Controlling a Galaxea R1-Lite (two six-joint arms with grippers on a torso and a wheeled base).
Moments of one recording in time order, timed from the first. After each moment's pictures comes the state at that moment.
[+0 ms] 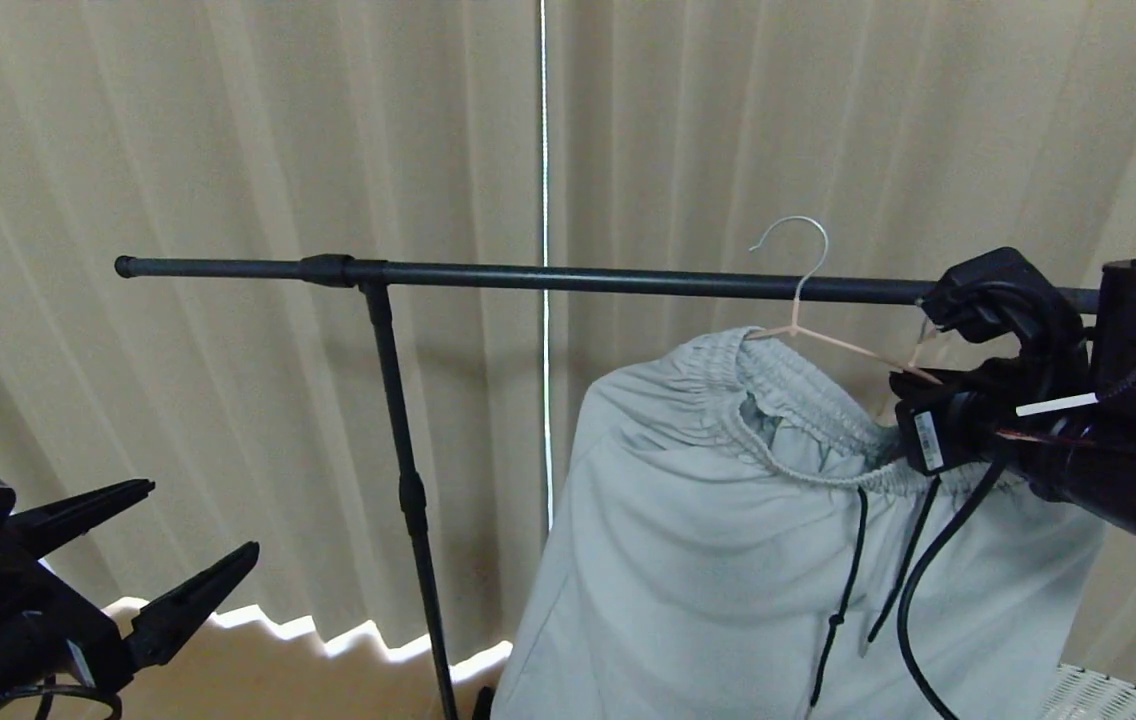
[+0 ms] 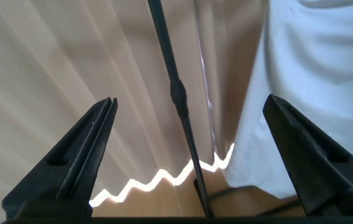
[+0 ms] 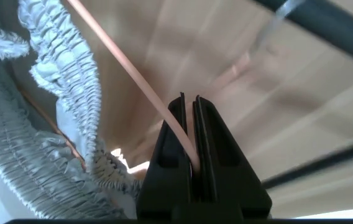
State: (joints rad) left arm 0.03 1.16 -0.12 -0.87 -0.40 0.28; right arm 0.42 1.49 -0.78 -0.37 -0.43 -0.19
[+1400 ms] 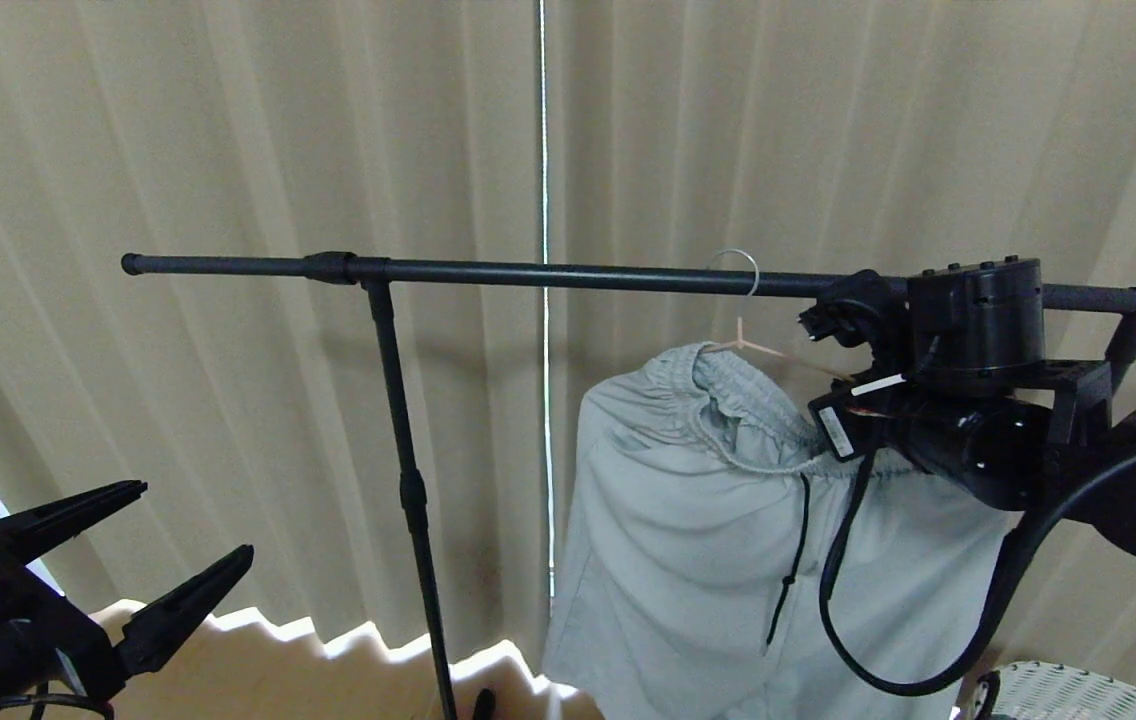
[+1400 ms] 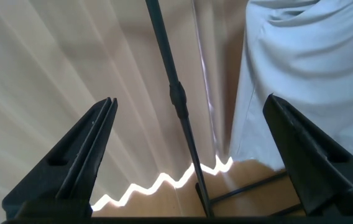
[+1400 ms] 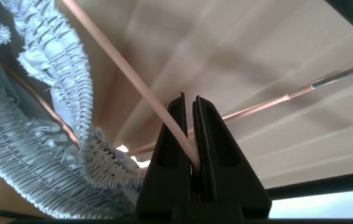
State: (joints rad) left arm 0.03 1.13 -0.12 -0.87 -0.40 0.28; right arm 0.47 1.72 -0.96 -0.30 -0.59 -0.22
